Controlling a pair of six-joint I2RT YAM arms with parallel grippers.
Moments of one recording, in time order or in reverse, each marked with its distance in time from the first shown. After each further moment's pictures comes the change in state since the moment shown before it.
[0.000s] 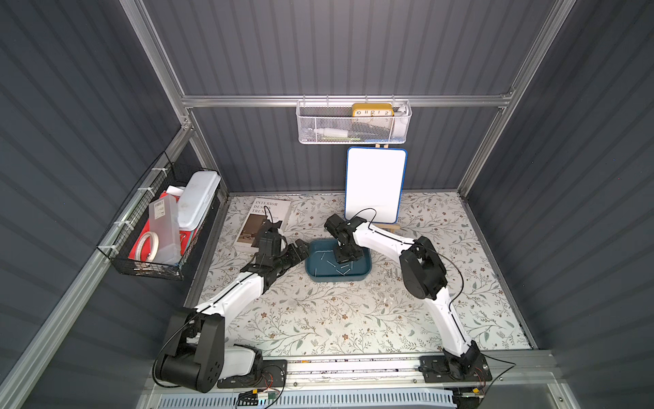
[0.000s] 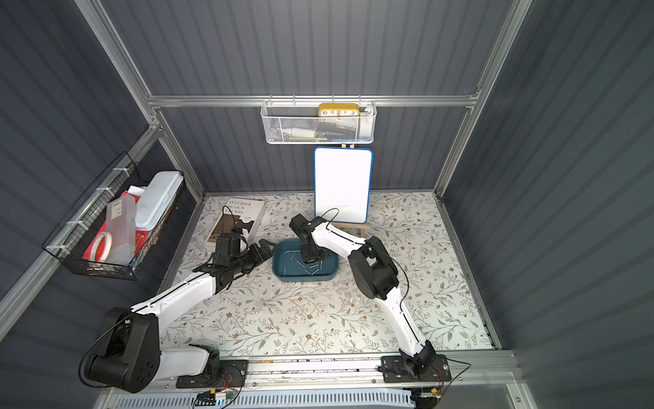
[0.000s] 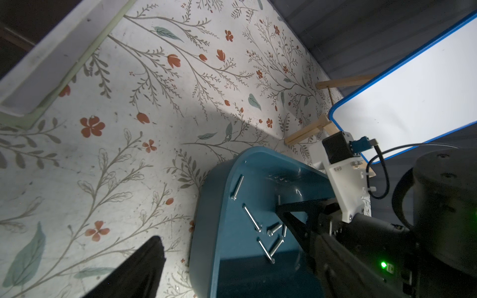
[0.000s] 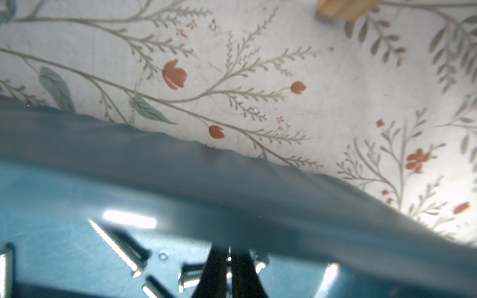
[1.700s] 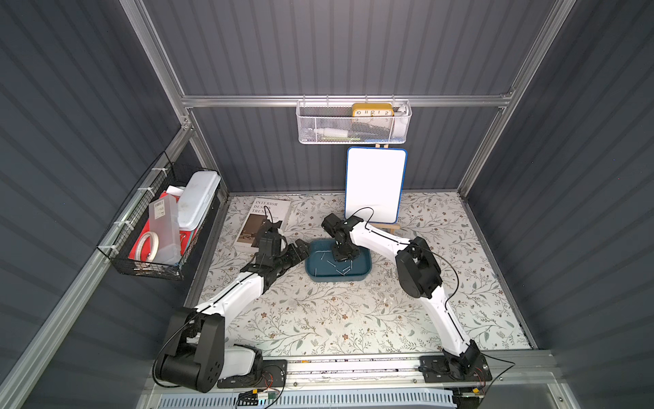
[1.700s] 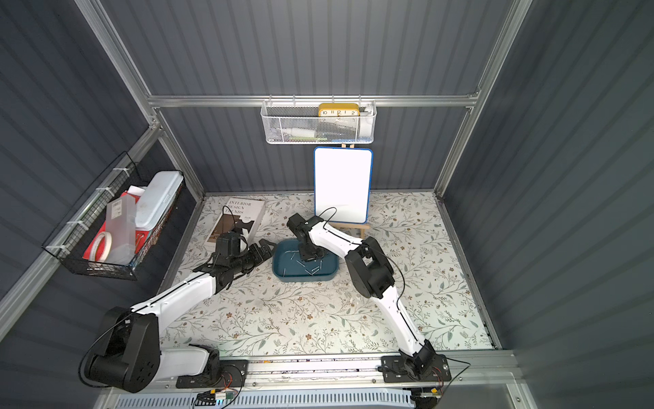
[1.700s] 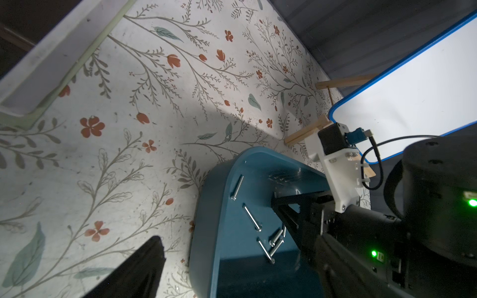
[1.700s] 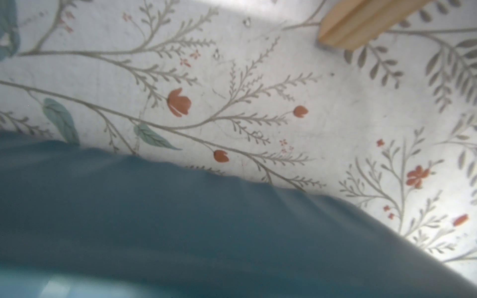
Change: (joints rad) left arm 0.000 0.000 0.000 0.001 0.000 0.000; right arm 0.009 0.058 0.075 -0.029 0.021 0.019
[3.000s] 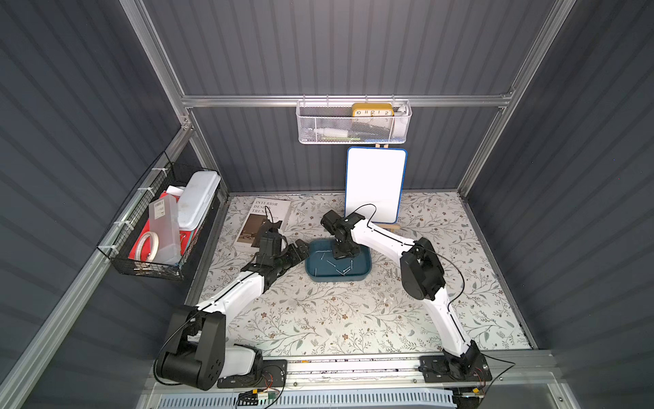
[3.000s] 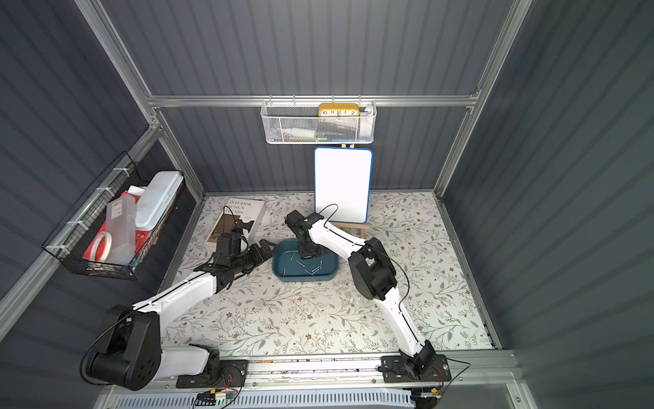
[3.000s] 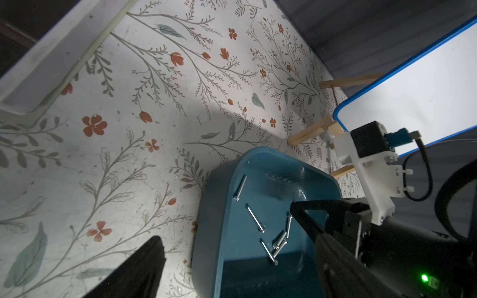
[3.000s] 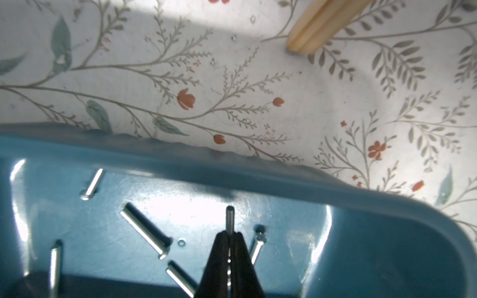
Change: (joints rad) left arm 0.000 0.012 0.005 -0.002 -0.008 0.000; right arm 0.011 -0.050 0.024 -0.046 0.027 0.057
